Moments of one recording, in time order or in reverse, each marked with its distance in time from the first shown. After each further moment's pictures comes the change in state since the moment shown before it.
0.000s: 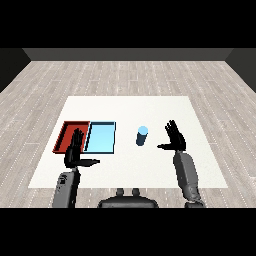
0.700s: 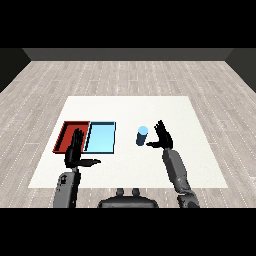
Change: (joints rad) left arm 0.003 -0.011 -0.005 -0.024 -0.010 0.005 0.021; right arm -0.123 0.076 0.042 0.234 0.036 -0.065 -0.097
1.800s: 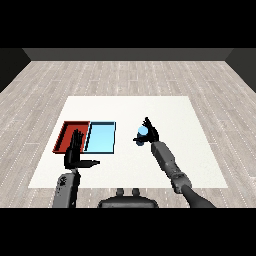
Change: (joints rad) left arm 0.020 -0.006 0.005 -0.014 0.005 -0.009 -0.007; right arm -0.306 0.039 0.062 0.453 0.033 -0.102 -0.149
